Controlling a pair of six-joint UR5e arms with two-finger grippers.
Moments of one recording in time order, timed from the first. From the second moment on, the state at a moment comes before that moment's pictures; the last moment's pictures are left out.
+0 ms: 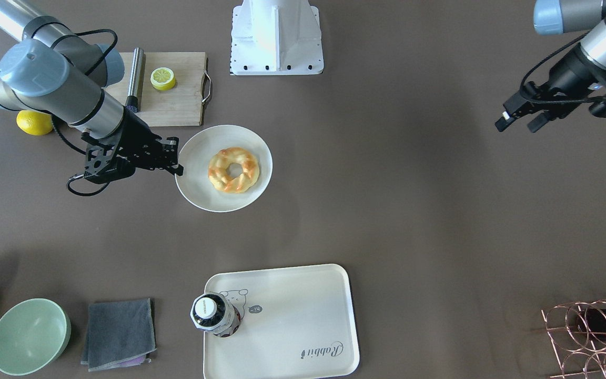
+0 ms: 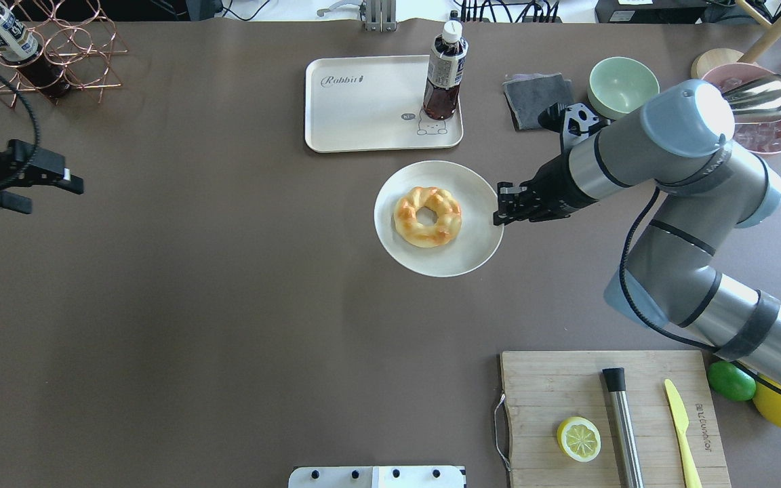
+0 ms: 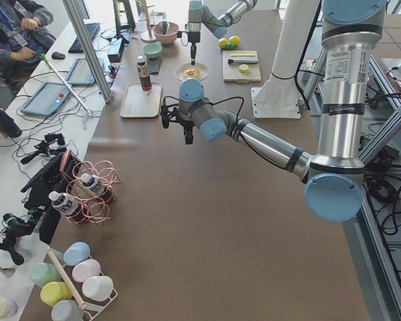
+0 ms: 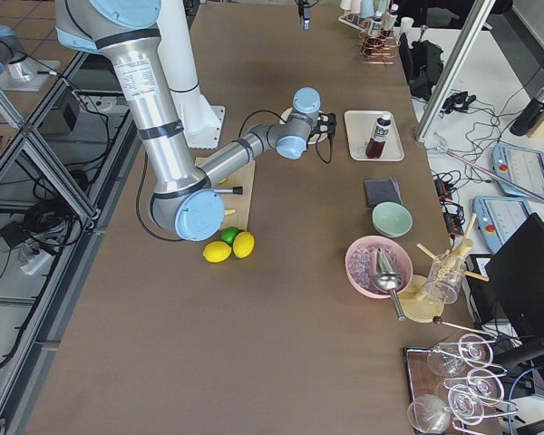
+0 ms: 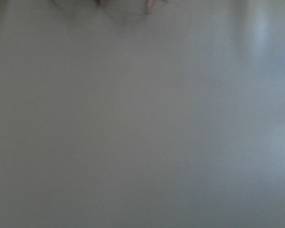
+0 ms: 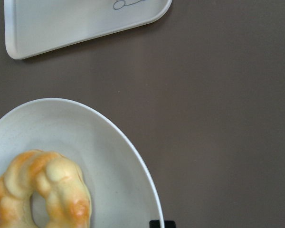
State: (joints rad) left arm -1.07 -1.60 -2.00 -2.01 -2.35 -1.13; right arm 0.76 -1.20 1.70 -0.97 2.21 1.27
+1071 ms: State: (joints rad) left arm -0.63 -1.93 -2.01 -1.87 -2.02 -1.59; right arm 0.57 -0.92 1.74 -1.29 2.03 1.40
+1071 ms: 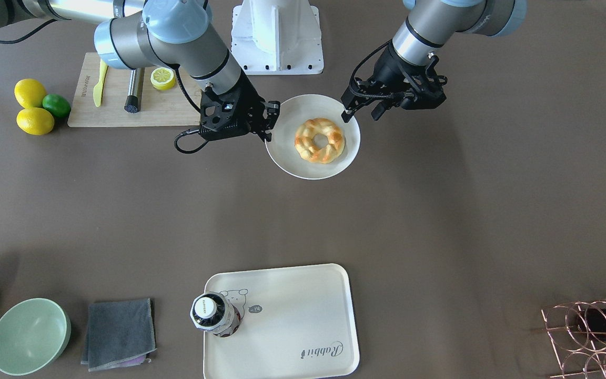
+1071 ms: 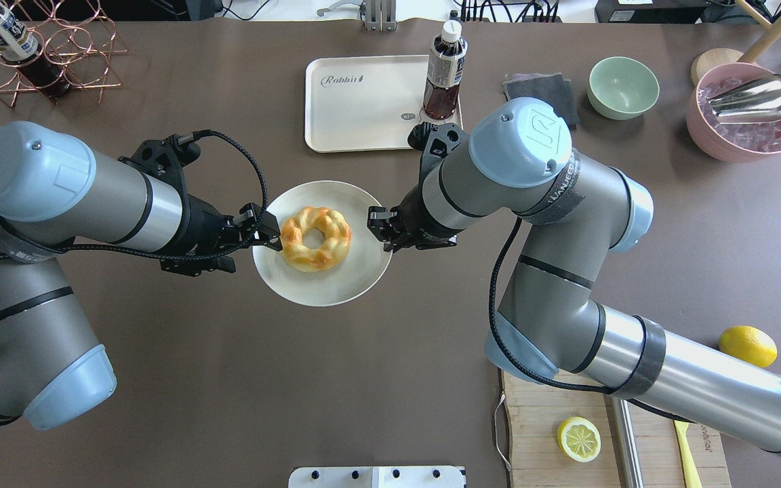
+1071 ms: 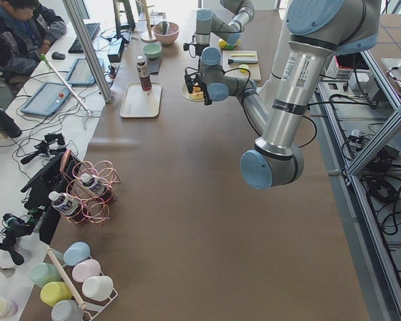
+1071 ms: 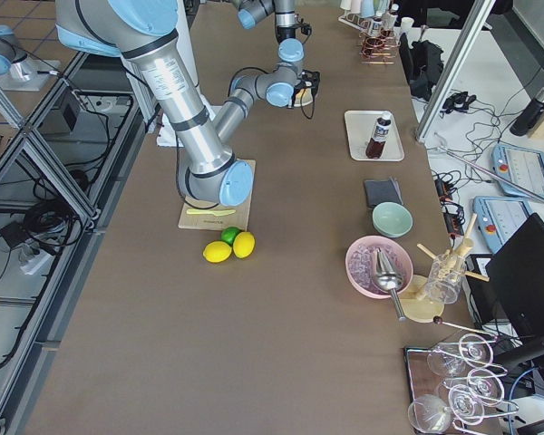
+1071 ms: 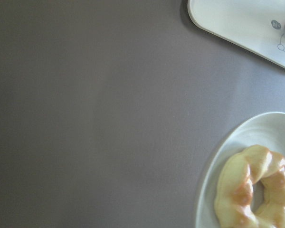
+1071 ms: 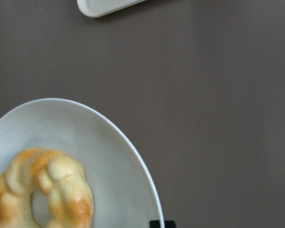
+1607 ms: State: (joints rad) left arm -0.62 -1.93 -2.01 -1.86 -2.00 -1.60; right arm 0.56 -0.92 1.76 -1.30 2.03 1.41
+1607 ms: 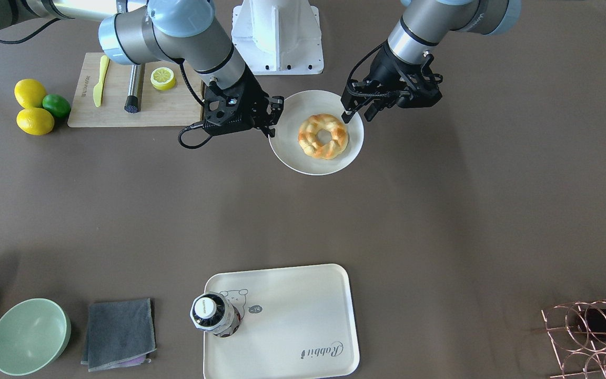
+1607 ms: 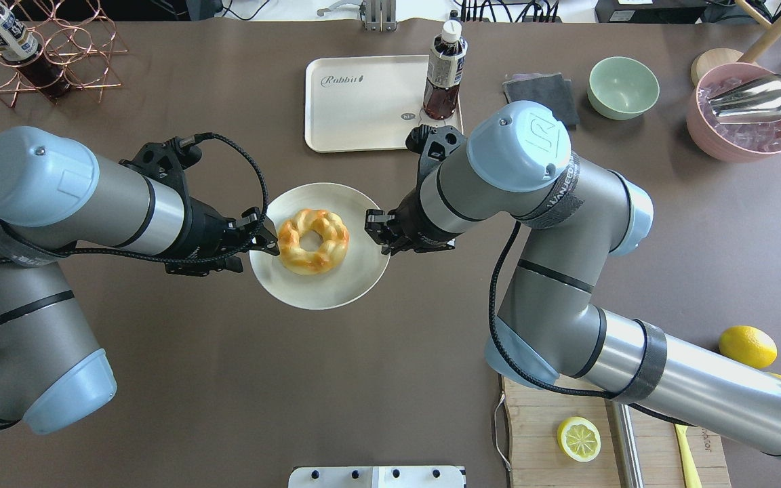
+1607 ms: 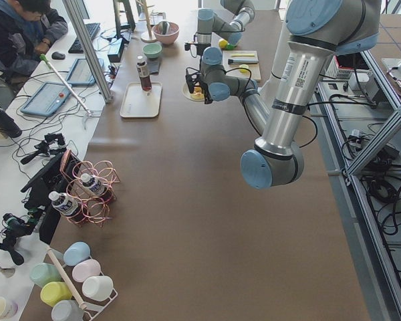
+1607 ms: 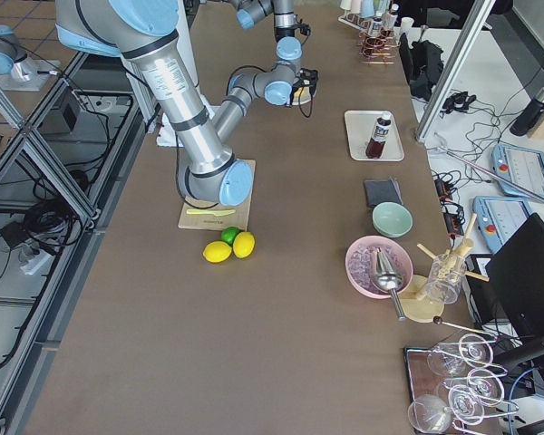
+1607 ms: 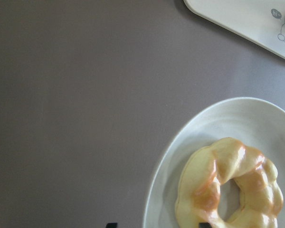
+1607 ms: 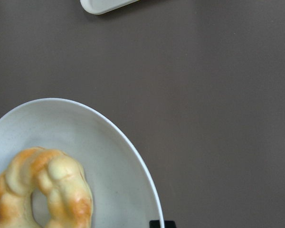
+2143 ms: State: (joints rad) left arm -0.62 -1.92 -2.02 -1.86 -2.00 -1.60; right arm 0.56 -0.92 1.78 -1.33 2.03 1.41
